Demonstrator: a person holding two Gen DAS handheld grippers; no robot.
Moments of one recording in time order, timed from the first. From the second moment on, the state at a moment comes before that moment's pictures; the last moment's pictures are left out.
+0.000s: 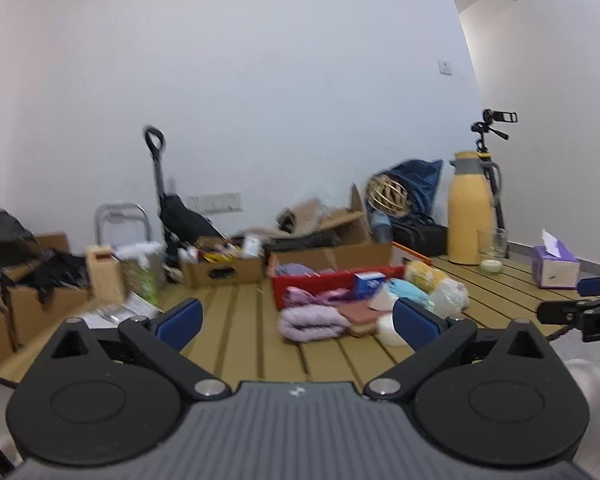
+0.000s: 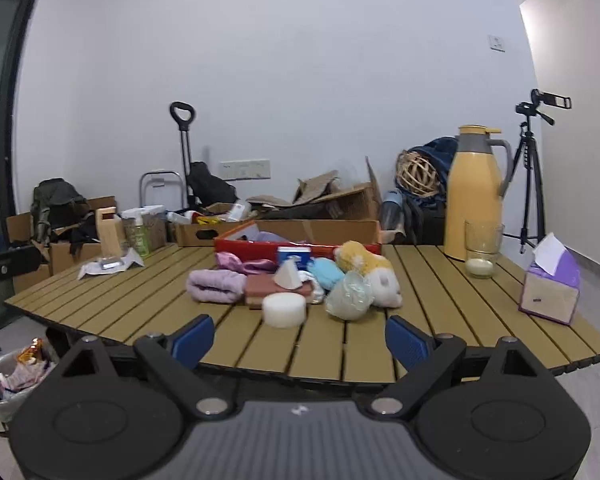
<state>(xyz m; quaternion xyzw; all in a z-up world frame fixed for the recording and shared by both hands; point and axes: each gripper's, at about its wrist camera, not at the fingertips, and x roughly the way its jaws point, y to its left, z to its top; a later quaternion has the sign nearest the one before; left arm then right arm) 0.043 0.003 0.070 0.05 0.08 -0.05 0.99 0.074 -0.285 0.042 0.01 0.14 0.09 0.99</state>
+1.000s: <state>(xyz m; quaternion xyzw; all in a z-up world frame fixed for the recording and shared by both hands) 0.423 -0.172 0.013 0.11 0.22 -0.23 0.94 0.397 -0.374 -0.018 0.10 0.26 0.09 0.96</state>
